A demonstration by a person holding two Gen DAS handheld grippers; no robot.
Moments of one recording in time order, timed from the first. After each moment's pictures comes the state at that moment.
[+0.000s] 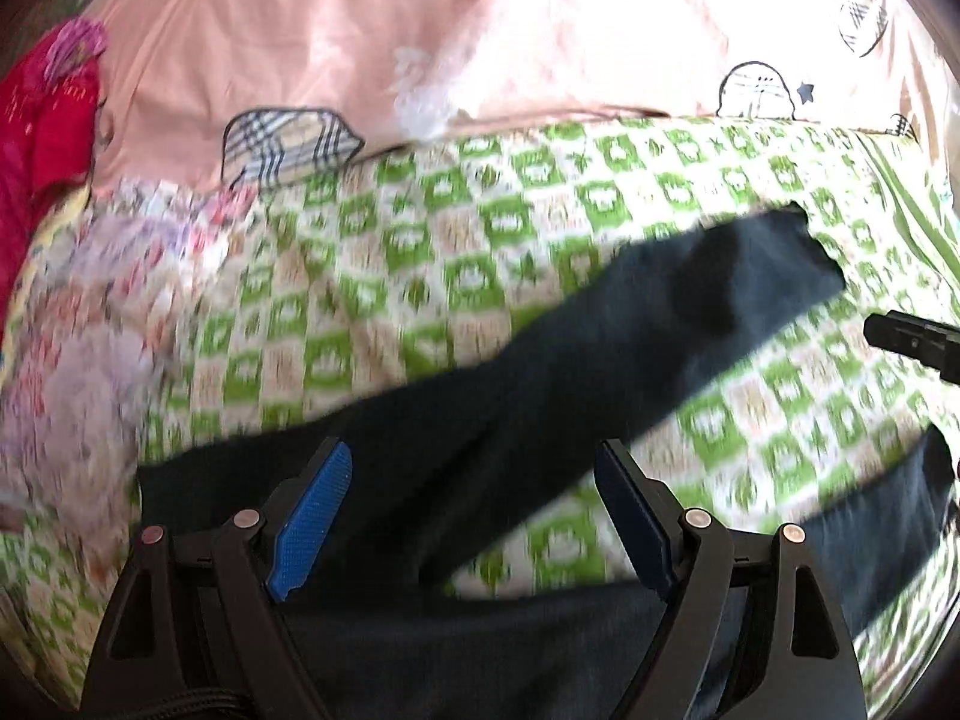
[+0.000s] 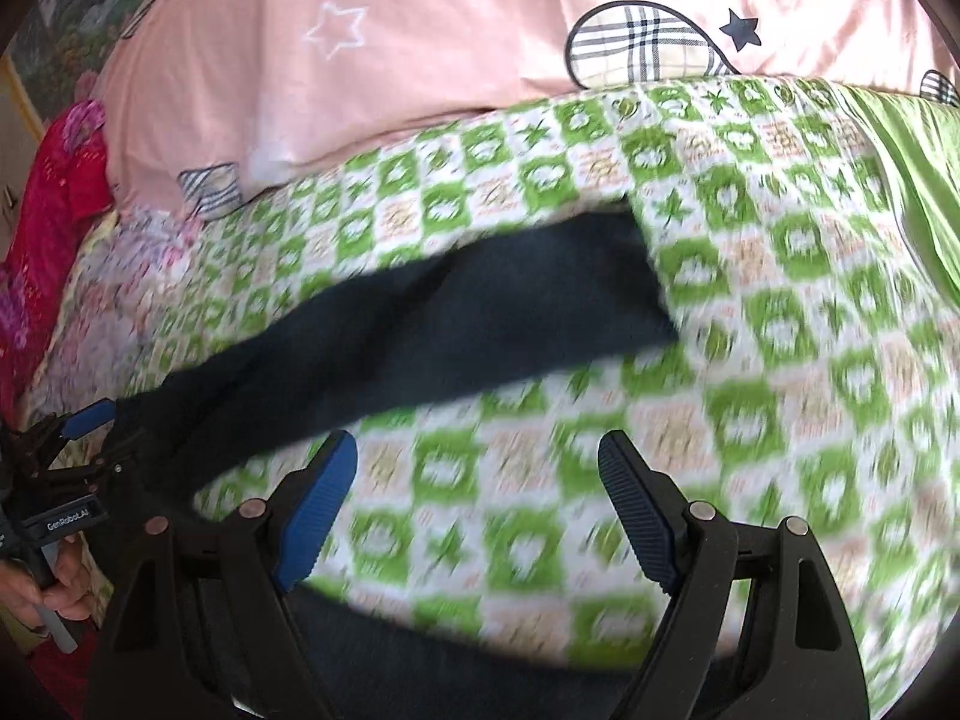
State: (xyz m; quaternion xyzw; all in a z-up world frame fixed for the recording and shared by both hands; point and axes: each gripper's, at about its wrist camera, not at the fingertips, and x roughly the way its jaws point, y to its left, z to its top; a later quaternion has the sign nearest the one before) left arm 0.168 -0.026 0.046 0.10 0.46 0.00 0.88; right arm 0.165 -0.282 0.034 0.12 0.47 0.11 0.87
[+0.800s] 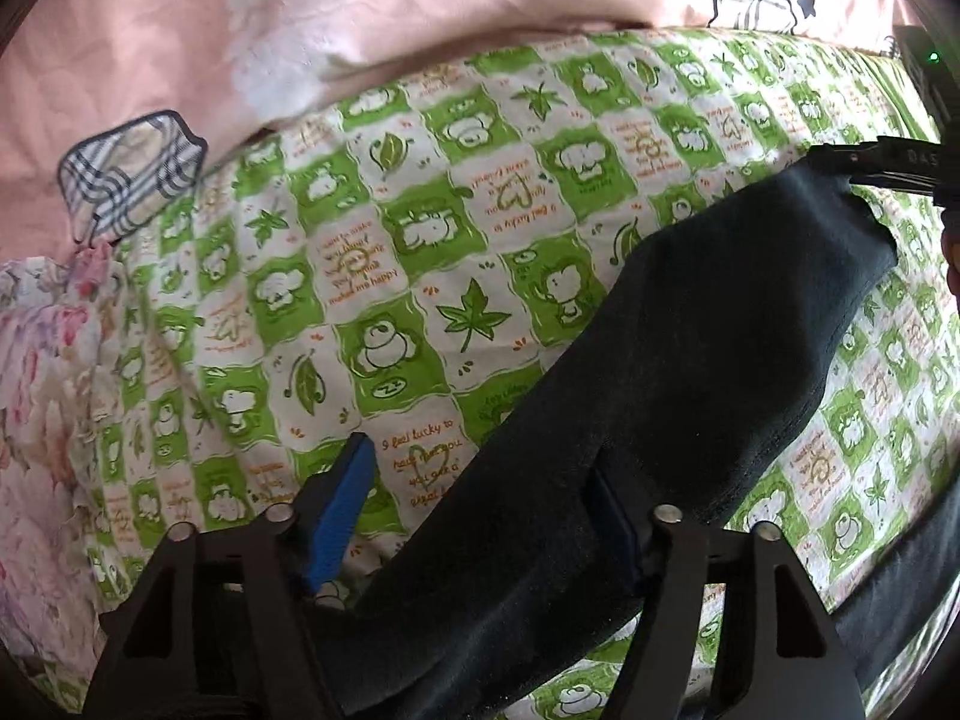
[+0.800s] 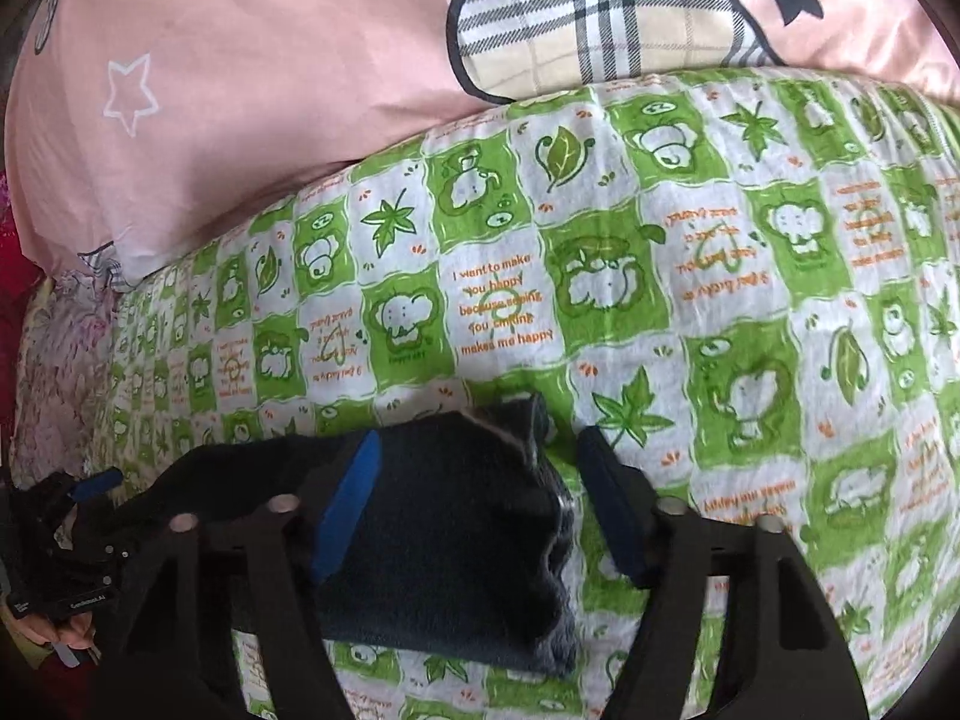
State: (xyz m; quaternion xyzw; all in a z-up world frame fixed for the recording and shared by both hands) left arm 0.280 -0.050 -0.012 0.15 0.54 -0.07 0.83; right arm 0.314 -0.332 -0.007 0.13 0.51 0.11 0.84
